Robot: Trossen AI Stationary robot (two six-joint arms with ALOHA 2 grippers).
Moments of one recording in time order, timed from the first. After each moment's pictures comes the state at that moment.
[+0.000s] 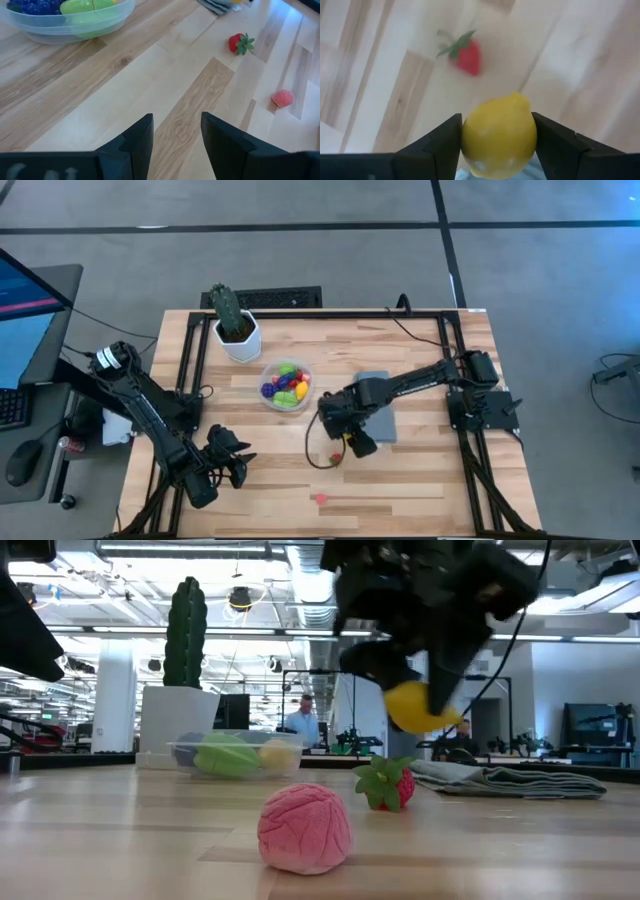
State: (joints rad) left arm -0.97 1.41 0.73 -0.61 -0.85 -1.62; right arm 0.16 1.93 1.43 -0.87 -0.26 -0.29
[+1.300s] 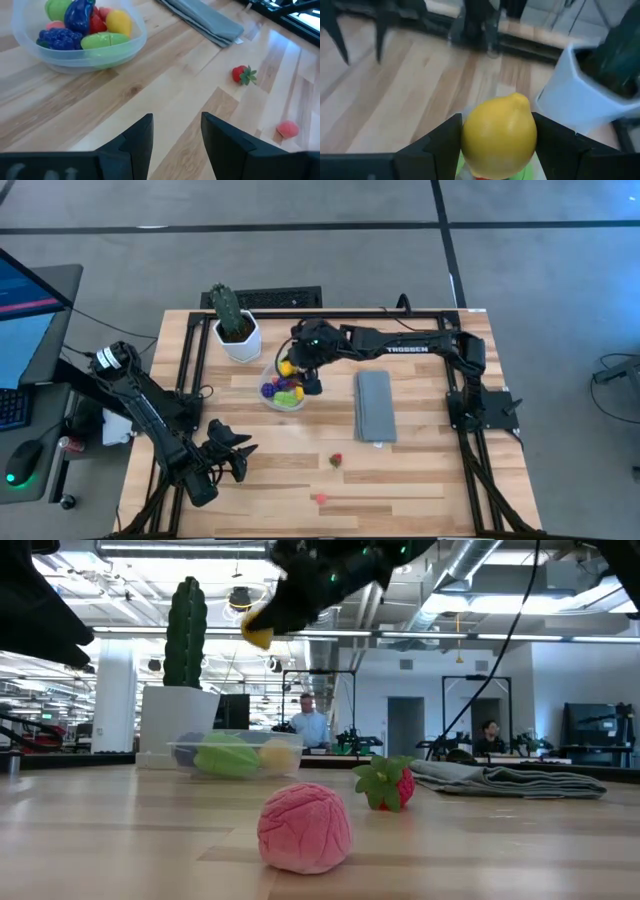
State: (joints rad) left arm -0.97 1.41 0.73 -0.67 -0.99 -1.68; right arm -0.17 1.97 1.63 -0.26 -0.26 -0.40
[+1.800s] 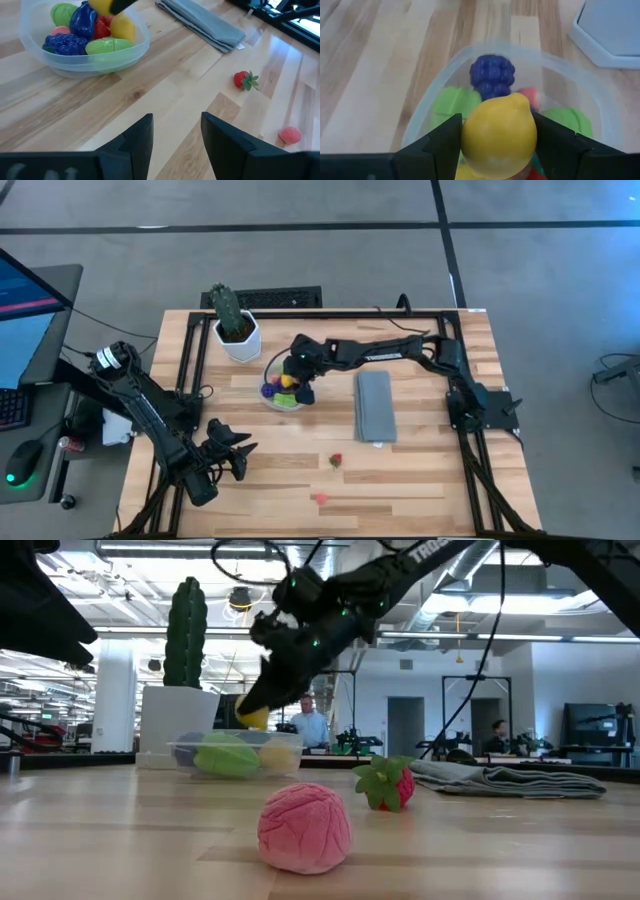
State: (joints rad) left arm -0.97 1.41 0.73 -0.69 -1.01 -1.71; right arm -0.18 2.16 1.63 -0.24 -0.25 -0.23
